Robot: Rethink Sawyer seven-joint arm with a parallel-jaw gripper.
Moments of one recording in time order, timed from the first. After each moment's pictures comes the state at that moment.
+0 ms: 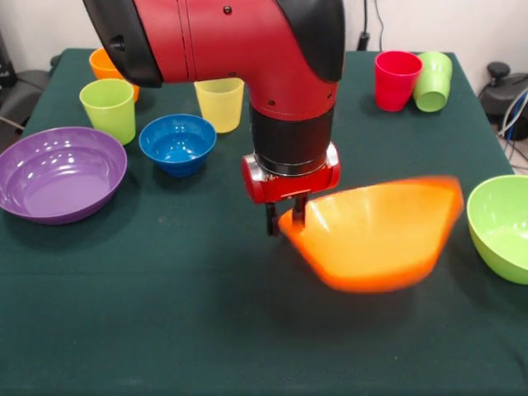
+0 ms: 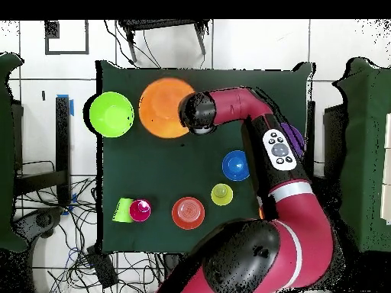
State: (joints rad) arm -0.52 -0.33 0.60 1.20 -0.69 0.87 1.66
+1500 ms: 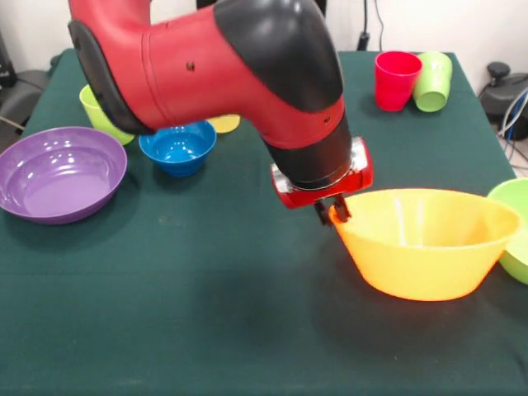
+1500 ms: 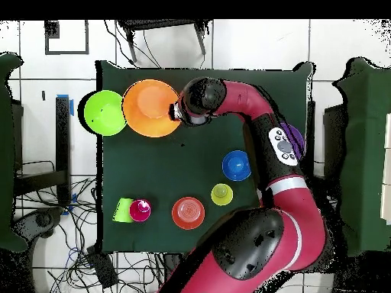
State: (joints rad) arm -0.55 -0.21 0.67 1.08 -0.40 1.09 1.62
